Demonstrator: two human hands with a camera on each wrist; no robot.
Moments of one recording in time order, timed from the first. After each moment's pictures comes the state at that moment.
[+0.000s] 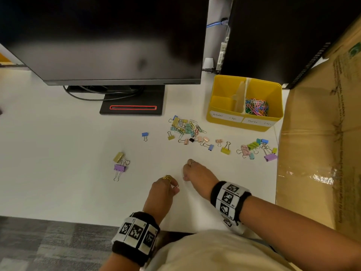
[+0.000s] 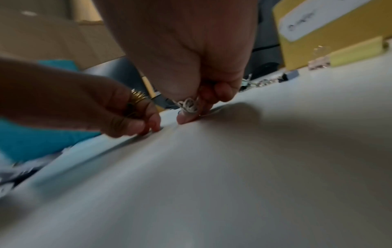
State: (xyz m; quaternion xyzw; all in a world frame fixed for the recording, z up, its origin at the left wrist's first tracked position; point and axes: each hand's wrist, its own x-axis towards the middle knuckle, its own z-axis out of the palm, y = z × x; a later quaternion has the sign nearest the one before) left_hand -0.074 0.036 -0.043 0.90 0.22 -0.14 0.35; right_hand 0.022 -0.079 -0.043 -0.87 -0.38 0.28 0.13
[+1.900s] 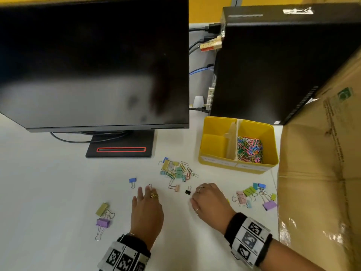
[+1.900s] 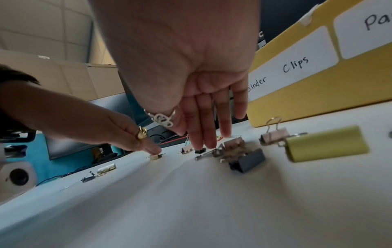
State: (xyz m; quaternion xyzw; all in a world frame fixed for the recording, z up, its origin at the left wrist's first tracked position) left_hand 0.016 0.057 -0.015 0.96 0.21 -0.18 0.07; right_hand 0.100 -0.106 -0.030 -0.90 -0.41 0.16 0.07
